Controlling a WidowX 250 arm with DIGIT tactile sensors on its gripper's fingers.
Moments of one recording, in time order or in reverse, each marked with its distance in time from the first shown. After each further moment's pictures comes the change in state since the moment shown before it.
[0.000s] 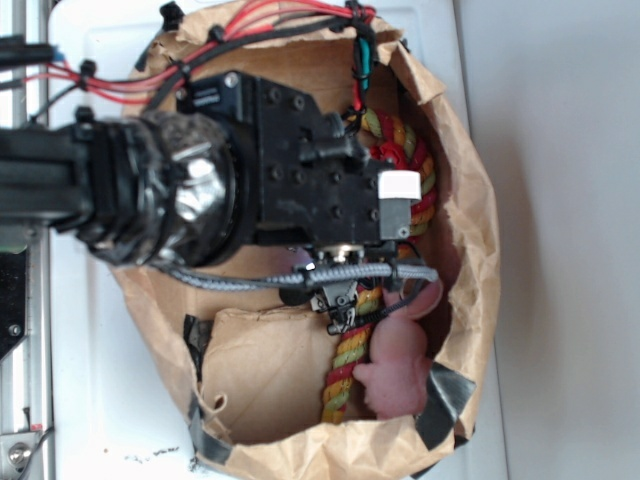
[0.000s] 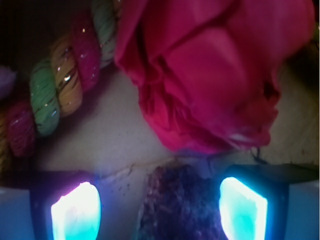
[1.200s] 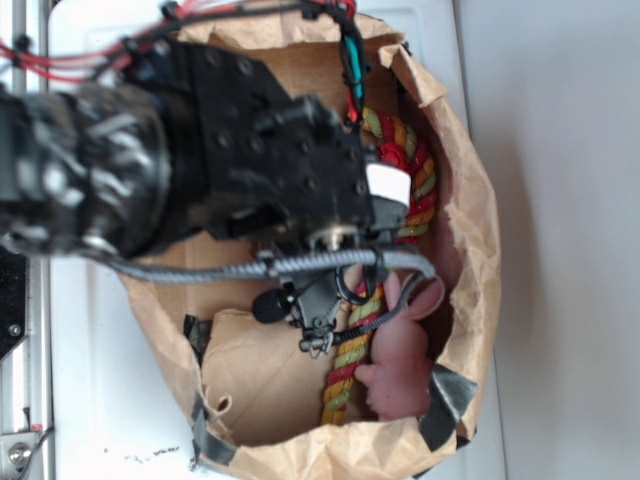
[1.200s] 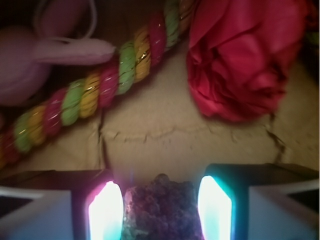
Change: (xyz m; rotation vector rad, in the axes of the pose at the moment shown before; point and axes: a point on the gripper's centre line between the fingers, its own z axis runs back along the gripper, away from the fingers) arm -0.007 0.009 0.040 -0.120 0.065 -0.023
